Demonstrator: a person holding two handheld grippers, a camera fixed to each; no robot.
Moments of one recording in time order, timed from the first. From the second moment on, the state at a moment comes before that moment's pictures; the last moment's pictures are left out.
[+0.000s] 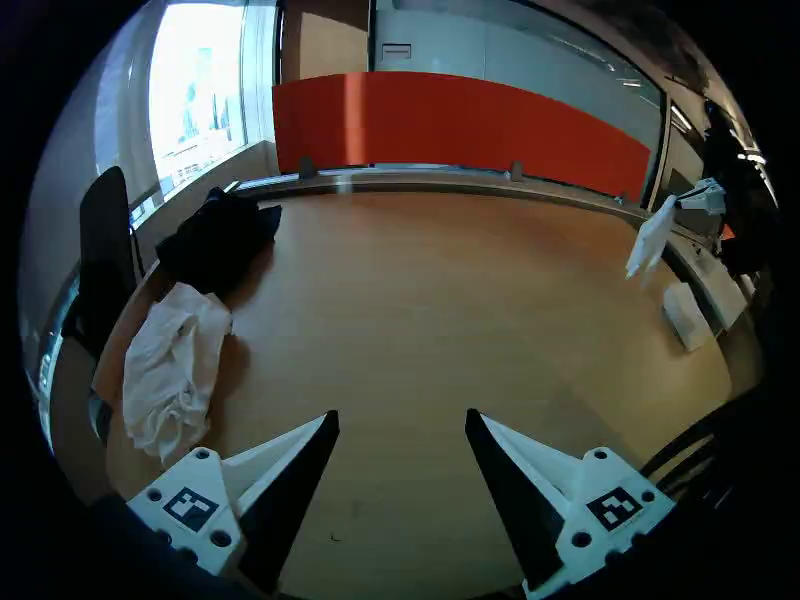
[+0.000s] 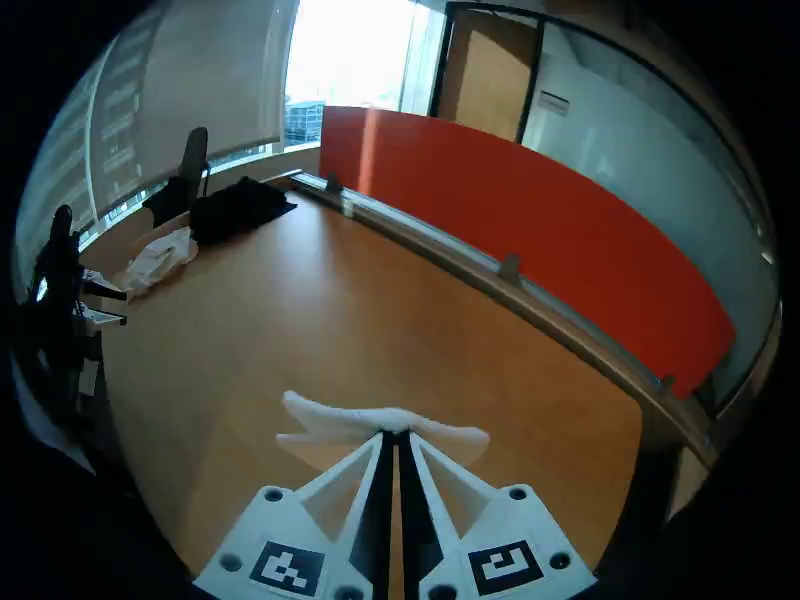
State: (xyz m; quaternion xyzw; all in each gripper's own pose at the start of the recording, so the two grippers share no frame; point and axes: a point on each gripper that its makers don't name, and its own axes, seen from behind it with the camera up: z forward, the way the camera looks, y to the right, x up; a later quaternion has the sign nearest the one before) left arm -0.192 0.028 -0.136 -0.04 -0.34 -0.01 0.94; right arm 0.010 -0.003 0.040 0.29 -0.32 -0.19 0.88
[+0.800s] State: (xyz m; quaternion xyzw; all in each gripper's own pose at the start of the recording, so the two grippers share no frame) left arm -0.189 0.040 -0.132 -0.04 -0.34 0.00 0.94; right arm 0.000 0.136 0.057 0.21 -0.36 -0.19 0.89
